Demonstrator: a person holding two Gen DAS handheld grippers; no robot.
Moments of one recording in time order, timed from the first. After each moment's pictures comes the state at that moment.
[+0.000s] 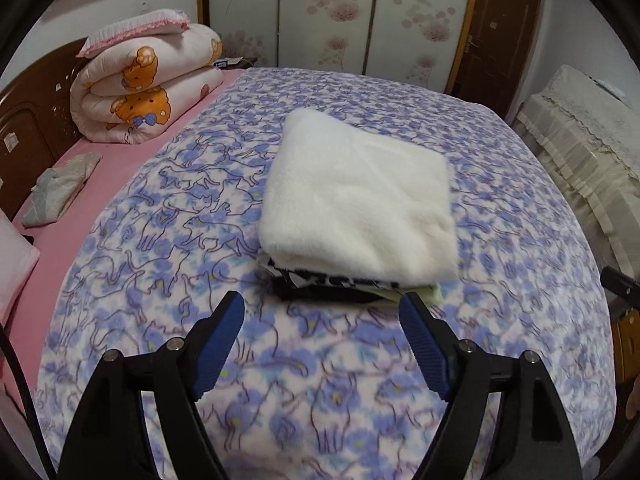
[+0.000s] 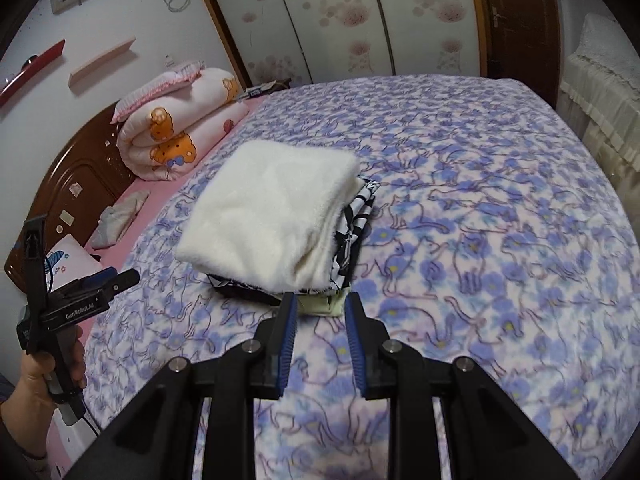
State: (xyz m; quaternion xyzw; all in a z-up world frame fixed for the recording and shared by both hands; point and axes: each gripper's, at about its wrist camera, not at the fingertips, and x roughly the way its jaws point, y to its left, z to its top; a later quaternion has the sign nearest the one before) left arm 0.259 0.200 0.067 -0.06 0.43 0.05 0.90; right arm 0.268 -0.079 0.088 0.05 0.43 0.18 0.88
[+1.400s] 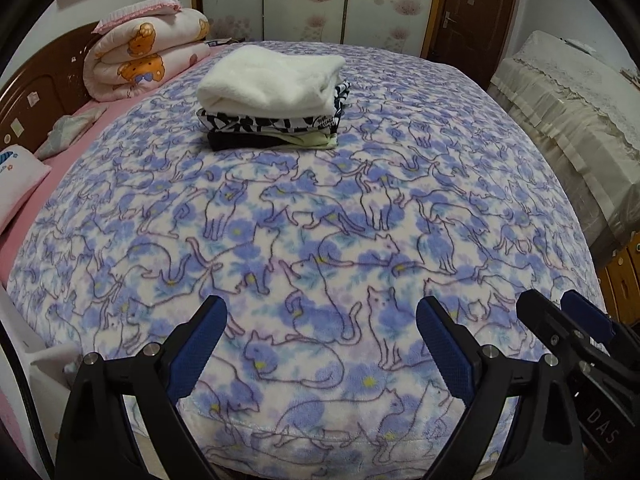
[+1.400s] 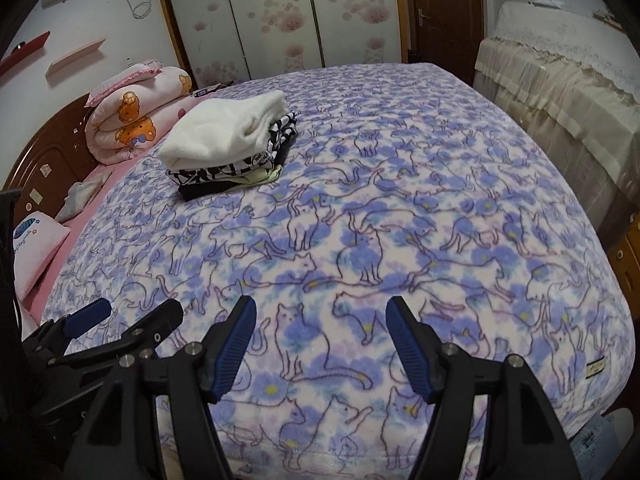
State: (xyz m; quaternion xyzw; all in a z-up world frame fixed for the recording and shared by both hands) left arm 0.019 -0.019 -0.009 -0.05 0.46 0.06 0.89; right arm -0.003 -0.138 0.008 0.05 0.43 0.06 0.90
